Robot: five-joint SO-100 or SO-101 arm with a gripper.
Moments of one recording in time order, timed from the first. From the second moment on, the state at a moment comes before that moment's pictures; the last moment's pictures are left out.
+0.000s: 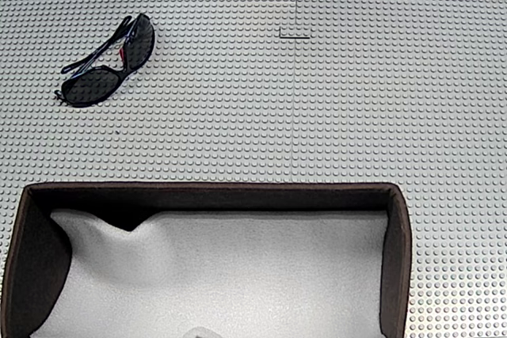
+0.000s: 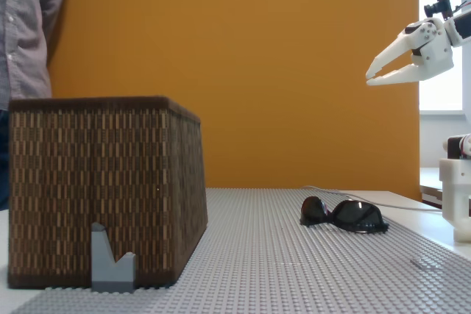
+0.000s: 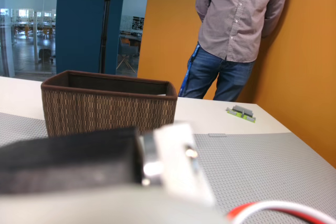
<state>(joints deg) 1.2 173.8 116.9 80.0 -0.2</state>
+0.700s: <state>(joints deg) 29.6 167.9 140.9 71.7 -19.0</state>
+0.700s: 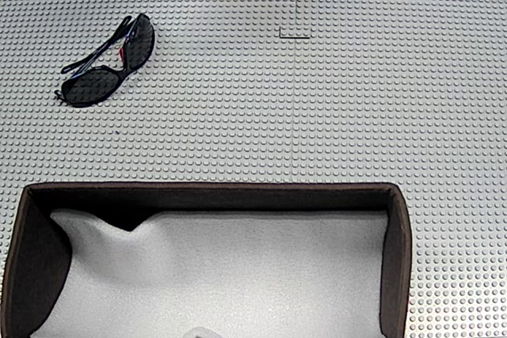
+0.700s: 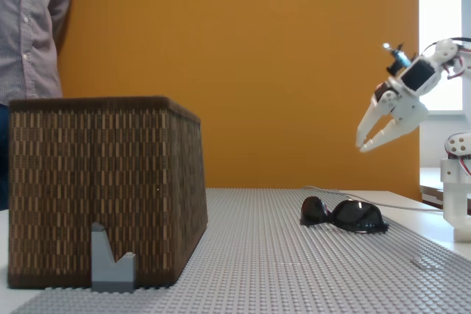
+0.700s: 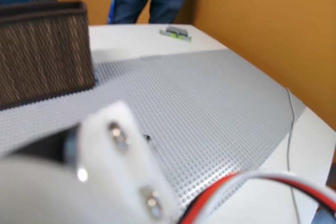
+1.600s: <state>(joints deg) 25.8 128.1 128.3 81.4 -52.5</state>
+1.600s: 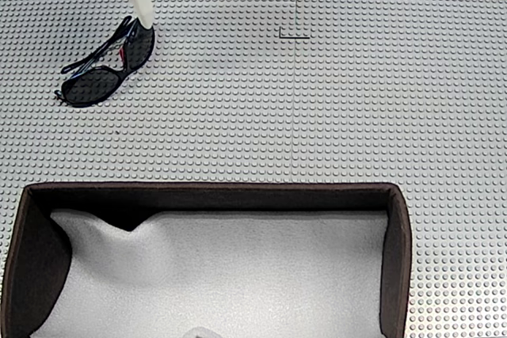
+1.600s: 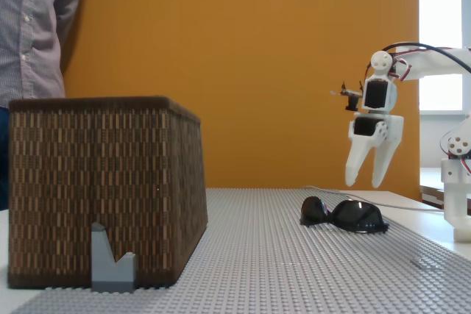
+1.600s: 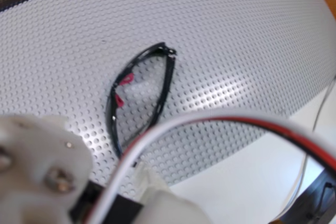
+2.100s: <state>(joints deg) 25.3 120.3 128.4 74.3 -49.7</state>
